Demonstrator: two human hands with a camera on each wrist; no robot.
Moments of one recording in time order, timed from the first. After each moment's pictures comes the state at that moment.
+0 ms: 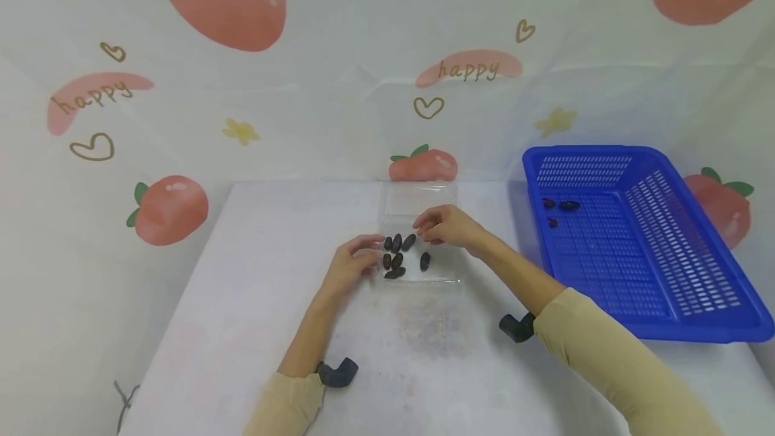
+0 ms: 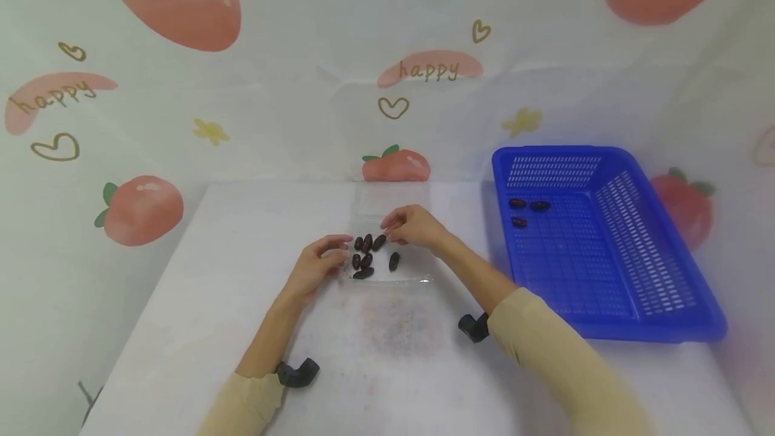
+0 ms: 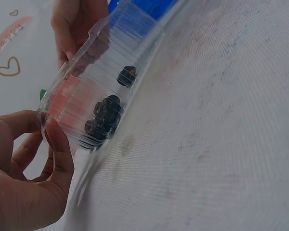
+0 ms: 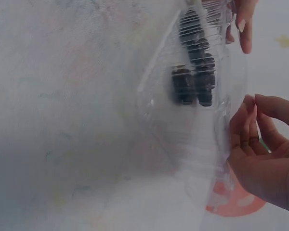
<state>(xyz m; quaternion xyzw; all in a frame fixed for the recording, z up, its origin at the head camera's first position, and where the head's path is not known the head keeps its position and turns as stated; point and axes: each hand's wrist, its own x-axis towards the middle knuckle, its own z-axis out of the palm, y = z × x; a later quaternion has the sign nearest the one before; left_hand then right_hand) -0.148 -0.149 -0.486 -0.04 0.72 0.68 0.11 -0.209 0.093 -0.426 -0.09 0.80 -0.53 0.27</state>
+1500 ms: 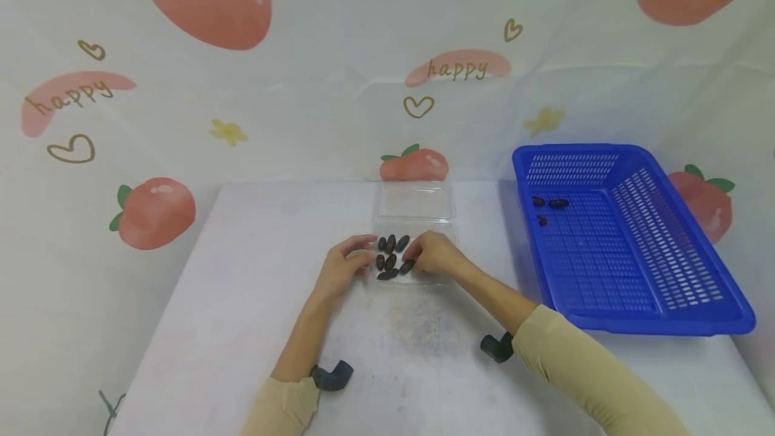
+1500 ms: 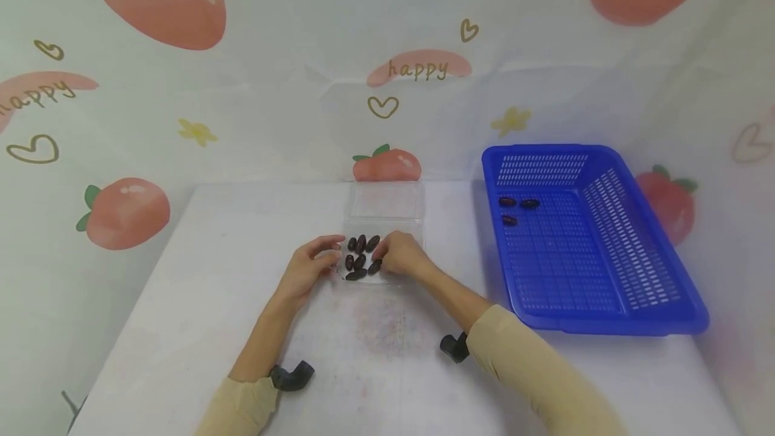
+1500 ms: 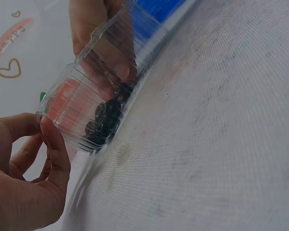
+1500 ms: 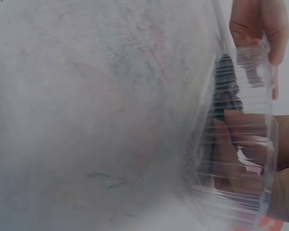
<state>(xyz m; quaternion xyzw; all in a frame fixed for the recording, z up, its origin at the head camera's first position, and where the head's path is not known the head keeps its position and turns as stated) -0.148 -0.147 -0.489 -0.04 0.71 0.70 0.11 -0.180 0.070 -0.454 -0.10 0.91 -0.35 0.22</state>
